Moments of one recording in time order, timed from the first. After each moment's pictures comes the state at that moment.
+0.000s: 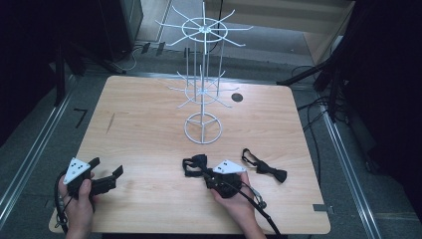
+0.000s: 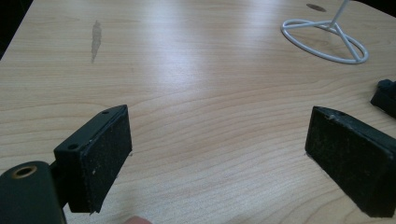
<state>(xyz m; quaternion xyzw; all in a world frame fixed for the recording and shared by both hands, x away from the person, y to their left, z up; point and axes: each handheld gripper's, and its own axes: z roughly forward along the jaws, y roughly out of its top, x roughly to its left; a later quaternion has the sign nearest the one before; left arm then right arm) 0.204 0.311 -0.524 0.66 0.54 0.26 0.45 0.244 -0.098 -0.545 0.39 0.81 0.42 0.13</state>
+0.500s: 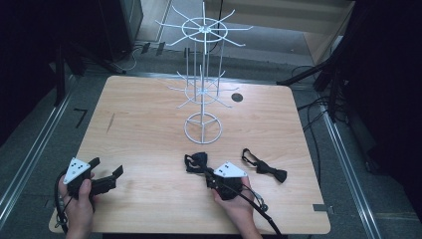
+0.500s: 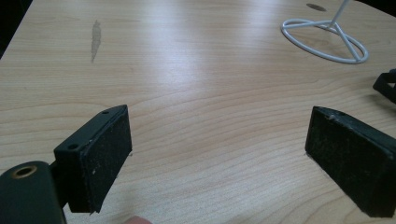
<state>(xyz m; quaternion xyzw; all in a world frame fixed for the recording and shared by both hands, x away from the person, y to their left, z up) 0.204 0.311 -0.523 0.66 0.54 0.26 0.45 0.235 -0.099 -0.542 0.39 0.79 0.45 0.17</state>
